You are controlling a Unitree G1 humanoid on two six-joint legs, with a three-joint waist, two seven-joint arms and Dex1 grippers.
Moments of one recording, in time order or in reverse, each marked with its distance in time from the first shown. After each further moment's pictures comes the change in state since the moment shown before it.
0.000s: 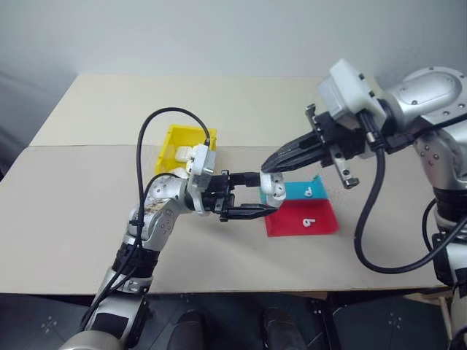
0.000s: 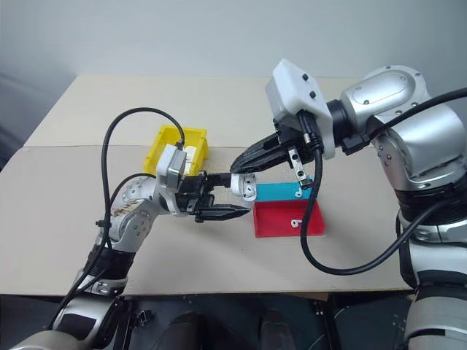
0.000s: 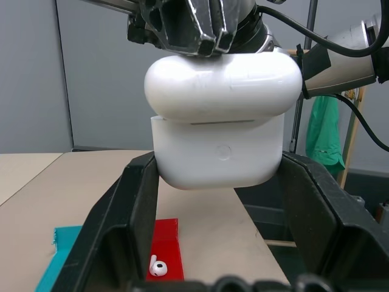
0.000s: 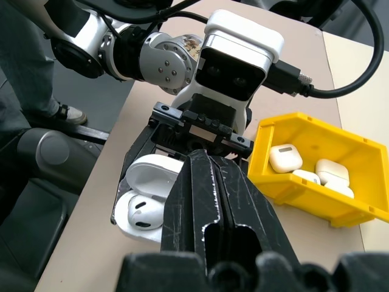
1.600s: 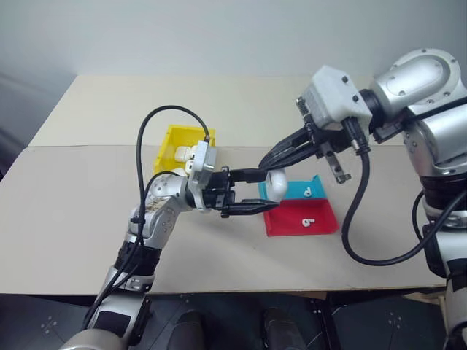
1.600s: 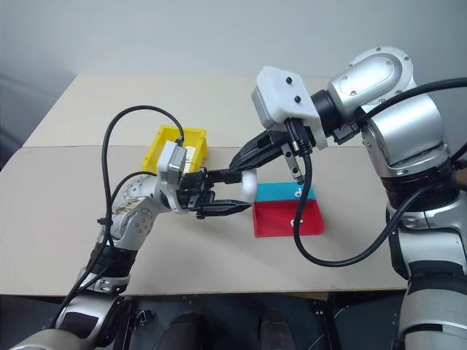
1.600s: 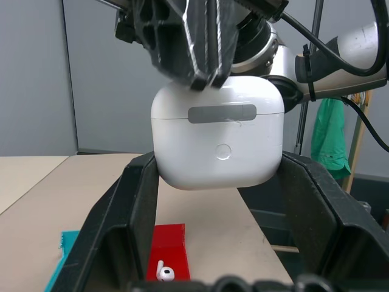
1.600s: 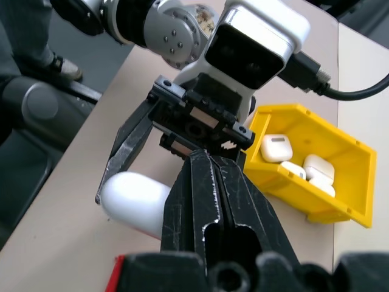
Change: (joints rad) left arm -0.015 -0.017 0.019 0.022 0.005 -0.002 0.011; right arm -0.083 0.068 0.046 0.103 -0.135 -0.150 0.103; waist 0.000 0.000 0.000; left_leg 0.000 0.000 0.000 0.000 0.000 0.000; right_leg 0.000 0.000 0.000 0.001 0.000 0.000
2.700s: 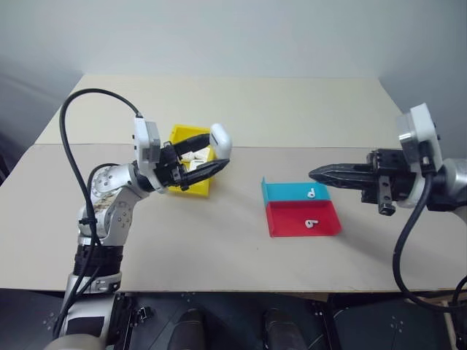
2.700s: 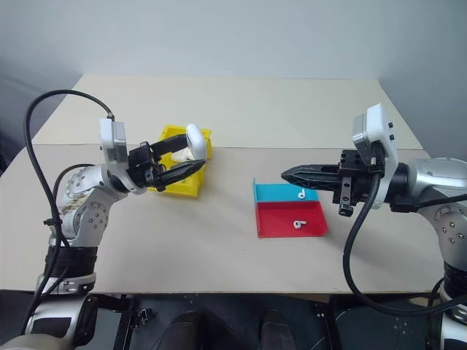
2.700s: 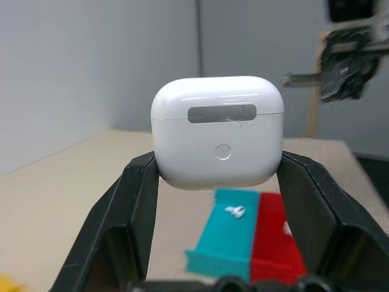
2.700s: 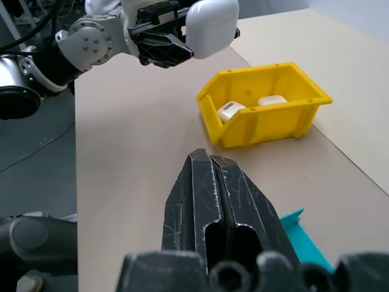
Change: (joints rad) left arm 0.043 0.173 0.214 -0.028 0.064 -0.039 0.255; right arm 0.690 -0.133 -0.558 -0.354 0.407 0.373 -0.479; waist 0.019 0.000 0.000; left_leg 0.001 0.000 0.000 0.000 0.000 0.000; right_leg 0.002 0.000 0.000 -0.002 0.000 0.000
